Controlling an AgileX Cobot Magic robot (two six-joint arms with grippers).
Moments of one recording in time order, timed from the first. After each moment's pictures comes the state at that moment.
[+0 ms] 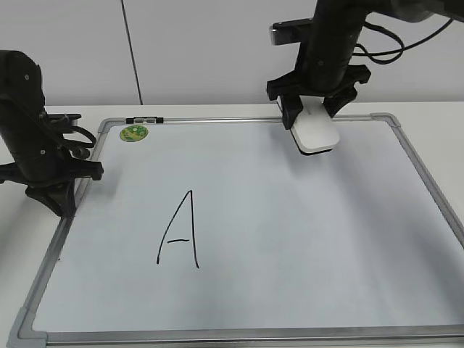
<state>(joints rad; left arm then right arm) -0.17 2.10 -1.40 -0.03 0.91 -0.19 0.33 2.24 -2.09 -0.05 1.23 0.07</state>
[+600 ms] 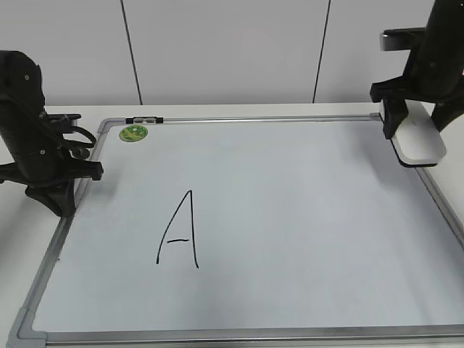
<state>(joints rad) -0.17 2.10 -1.40 -0.03 0.91 -0.19 0.08 2.08 -1.83 -0.07 1.23 0.08</state>
